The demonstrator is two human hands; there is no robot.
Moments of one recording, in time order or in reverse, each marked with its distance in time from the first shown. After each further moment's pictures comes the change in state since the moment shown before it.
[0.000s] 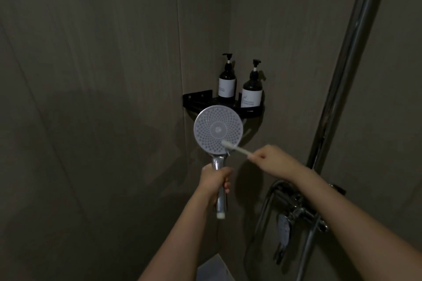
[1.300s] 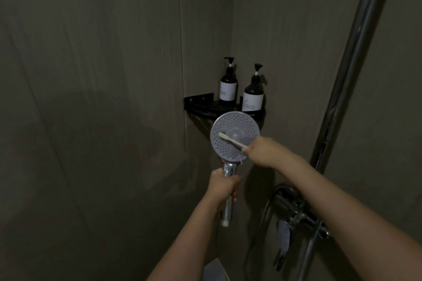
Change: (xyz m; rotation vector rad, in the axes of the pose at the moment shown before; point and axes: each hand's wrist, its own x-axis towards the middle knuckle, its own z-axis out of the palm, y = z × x) left_hand -0.001 -0.008 0.012 0.217 0.004 0.079; right_hand 0.020 -0.032 -0.012 -0.055 0.049 0.121
